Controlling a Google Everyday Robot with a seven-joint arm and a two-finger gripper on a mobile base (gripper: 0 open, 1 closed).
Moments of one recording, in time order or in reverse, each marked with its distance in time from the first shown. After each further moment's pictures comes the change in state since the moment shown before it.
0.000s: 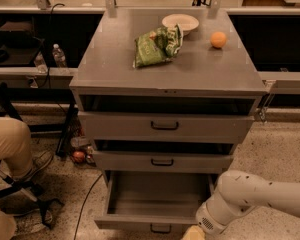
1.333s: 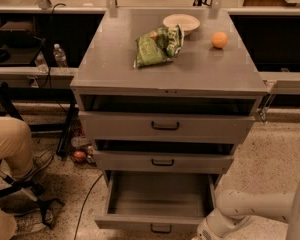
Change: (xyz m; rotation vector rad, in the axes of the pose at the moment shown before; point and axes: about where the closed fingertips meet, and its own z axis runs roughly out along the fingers) arm 0.048 -0.072 0.125 -0.130 0.037 0.133
